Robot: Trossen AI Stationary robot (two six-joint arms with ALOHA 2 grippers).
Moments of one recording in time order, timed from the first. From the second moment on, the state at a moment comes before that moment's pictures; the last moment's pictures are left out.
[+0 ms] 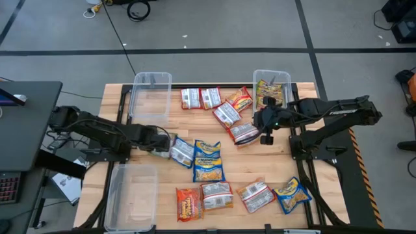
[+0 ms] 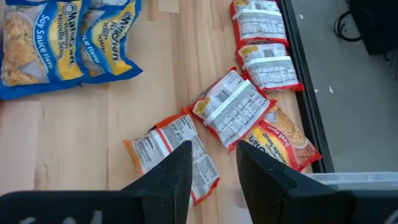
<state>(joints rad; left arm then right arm) -0.10 1.29 0.58 -0.75 -0.15 -1.55 0.10 1.11 1.17 -1.02 0.38 0.01</state>
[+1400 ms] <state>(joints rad) -0.11 0.97 0.61 0.11 -0.29 -0.90 0.18 1.86 1.17 -0.46 0.29 0.12</state>
